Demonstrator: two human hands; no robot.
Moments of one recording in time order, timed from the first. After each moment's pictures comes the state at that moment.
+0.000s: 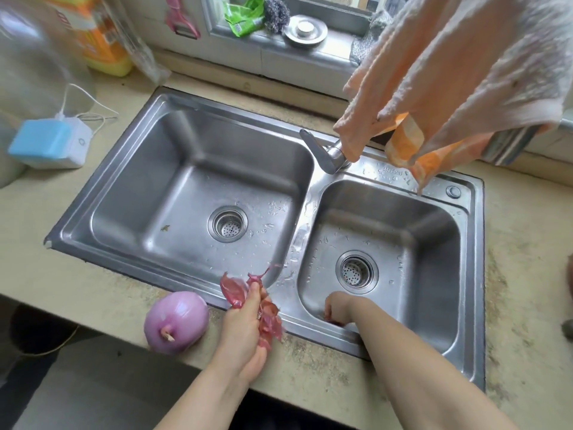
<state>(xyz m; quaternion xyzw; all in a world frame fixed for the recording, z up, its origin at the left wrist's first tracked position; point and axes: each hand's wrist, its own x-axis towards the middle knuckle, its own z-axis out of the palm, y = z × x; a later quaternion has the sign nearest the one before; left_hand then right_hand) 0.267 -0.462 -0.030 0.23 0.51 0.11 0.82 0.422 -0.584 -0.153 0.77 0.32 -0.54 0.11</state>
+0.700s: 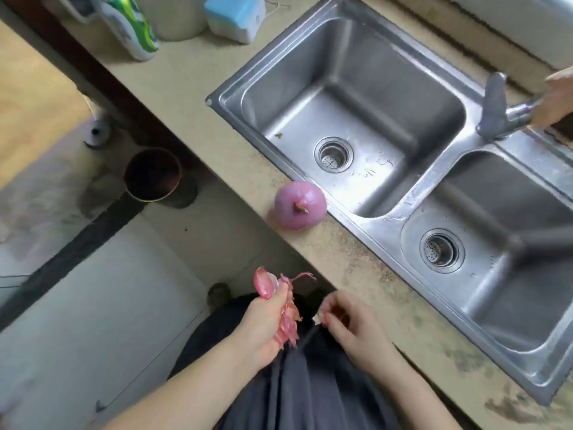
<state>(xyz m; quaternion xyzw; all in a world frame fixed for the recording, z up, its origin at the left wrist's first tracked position) 0.089 -0.493 -0.040 0.12 0.60 0.09 0.78 0.223 -0.594 -0.041 0.73 0.40 -0.46 -0.32</state>
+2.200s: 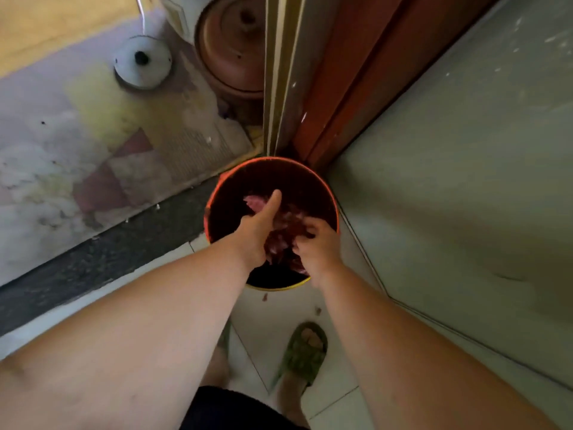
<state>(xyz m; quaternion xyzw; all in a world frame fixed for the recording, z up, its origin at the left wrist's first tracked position) -0.175 0.147 -0.548 0.05 0.68 0.08 0.73 -0.083 0.086 -0.557 0.81 0.18 -0.50 -0.26</state>
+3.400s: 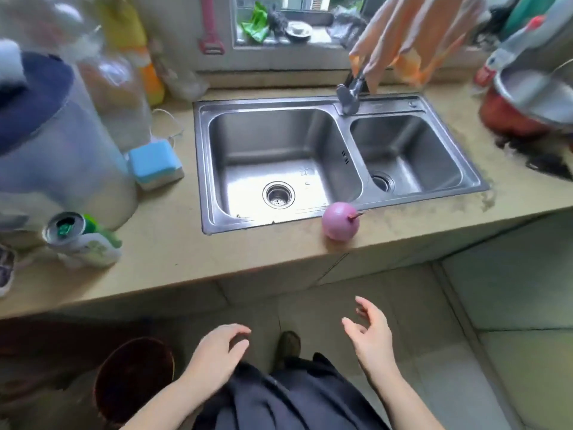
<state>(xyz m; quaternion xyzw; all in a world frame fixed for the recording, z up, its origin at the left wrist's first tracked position) -0.057 -0.115 -0.063 0.90 0.06 -0.23 0.37 -0.032 -0.391 -0.057 0.84 -0.23 -0.09 -0.48</state>
